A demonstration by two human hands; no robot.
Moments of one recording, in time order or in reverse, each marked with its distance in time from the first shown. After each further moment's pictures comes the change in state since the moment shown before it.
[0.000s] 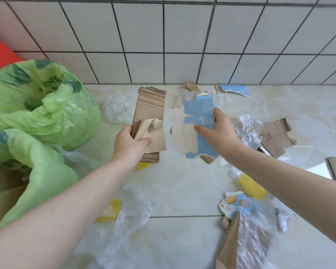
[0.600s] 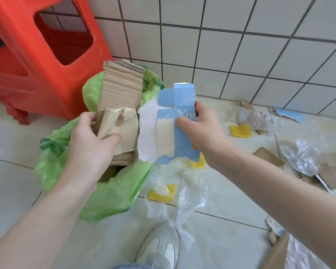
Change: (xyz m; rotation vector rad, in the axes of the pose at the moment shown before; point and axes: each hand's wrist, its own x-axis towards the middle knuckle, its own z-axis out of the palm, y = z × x) left_hand -0.093 -0.013 -0.226 -0.043 0.455 0.131; right_hand -0.108 -0.153 0.138 0.184 -0.332 -0.127
